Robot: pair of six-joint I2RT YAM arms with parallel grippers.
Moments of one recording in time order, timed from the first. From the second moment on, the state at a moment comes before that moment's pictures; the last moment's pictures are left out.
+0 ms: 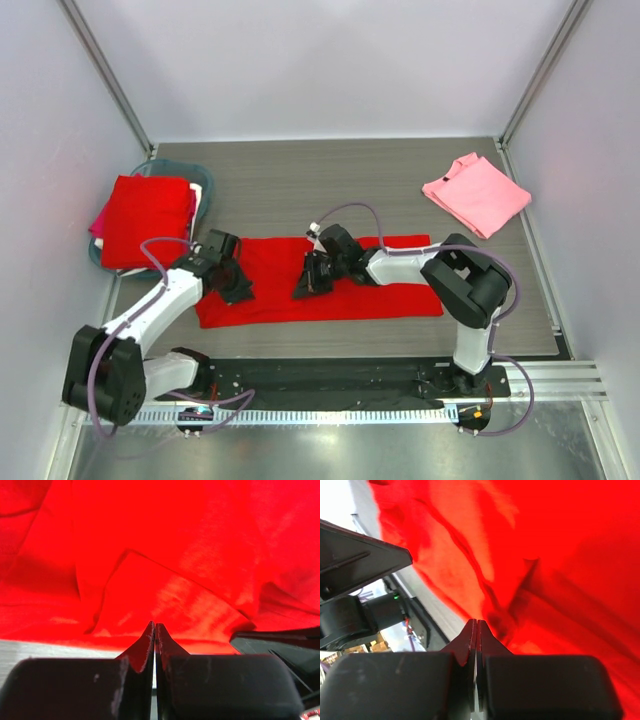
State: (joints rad) left arm -0.33 1.16 0.66 -0.66 0.05 -0.90; right arm 0.83 1.85 0.96 0.13 -0.48 0.85
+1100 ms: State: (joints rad) left arm -0.34 1.02 0.72 -0.71 -0.09 -0.86; right arm 0.76 1.55 0.92 -0.26 -0.16 0.71
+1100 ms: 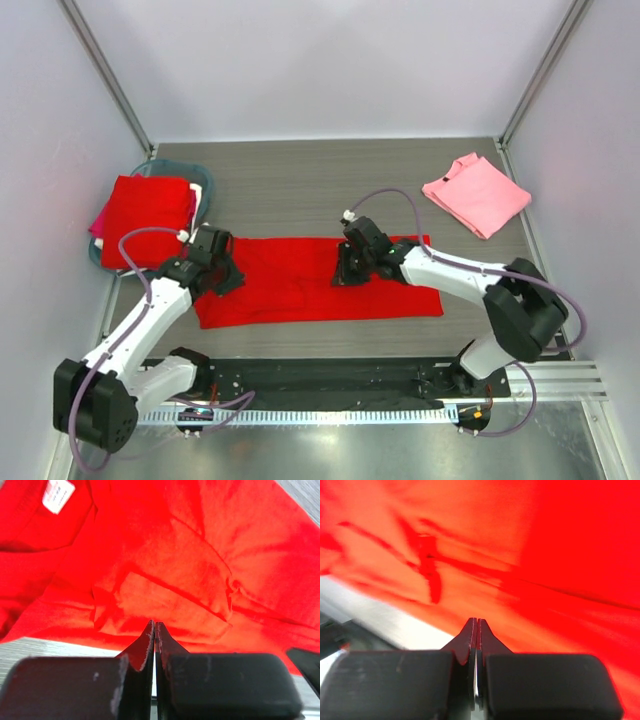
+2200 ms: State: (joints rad) left arm -0.33 1.91 1.29 -0.74 -0.30 -0.85; right arm 0.64 1.38 0.69 -0.70 0.37 0.82
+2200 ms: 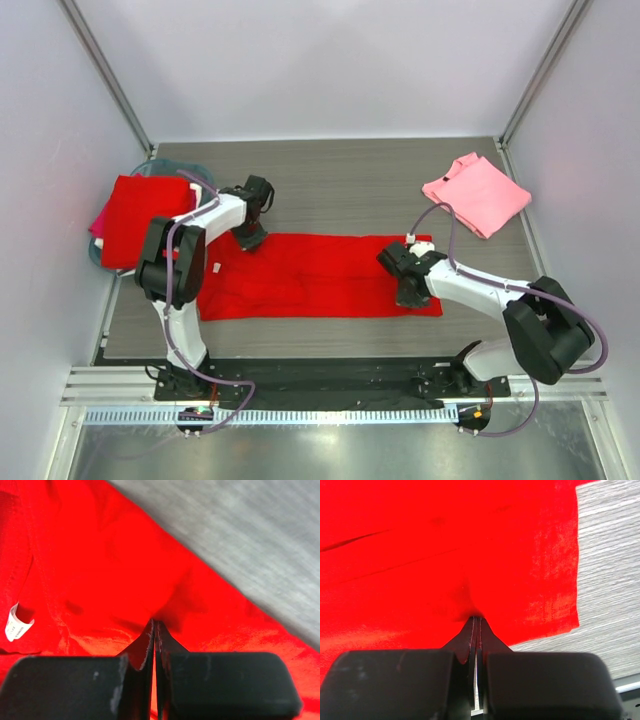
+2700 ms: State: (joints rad) left arm -0.33 2.22 1.76 -0.82 -0.24 -0.79; right arm 0.93 1.45 0.74 -0.68 0.40 0.96
